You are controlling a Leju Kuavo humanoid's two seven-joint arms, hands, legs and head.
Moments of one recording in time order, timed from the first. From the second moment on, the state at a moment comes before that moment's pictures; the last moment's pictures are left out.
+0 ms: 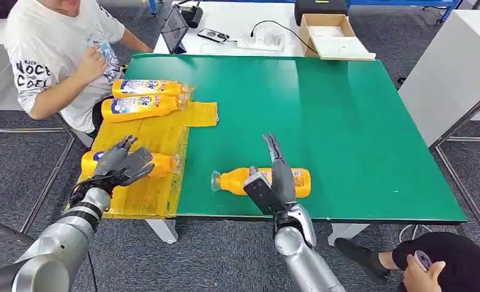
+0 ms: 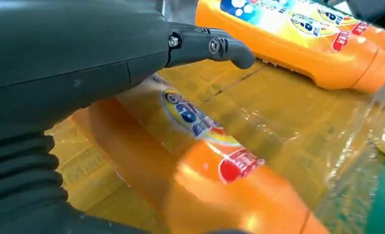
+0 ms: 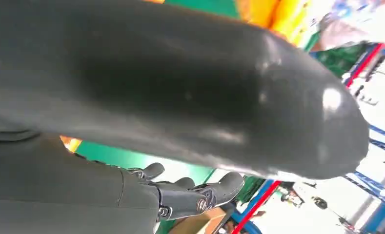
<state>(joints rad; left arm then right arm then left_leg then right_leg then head) -0.71 0.00 0.29 -0.36 -1.19 0.12 -0.38 -0.27 0.17 0.31 -1.11 0.43 -0.38 -0.40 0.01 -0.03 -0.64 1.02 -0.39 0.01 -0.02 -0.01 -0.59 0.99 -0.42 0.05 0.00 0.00</state>
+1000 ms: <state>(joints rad) -0.66 -0.04 0.32 -0.41 -0.78 0.17 -0.62 -0.56 0.02 0.28 -0.66 0.67 0.00 -0.21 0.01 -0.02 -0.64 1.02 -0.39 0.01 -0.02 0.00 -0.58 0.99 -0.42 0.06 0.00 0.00</state>
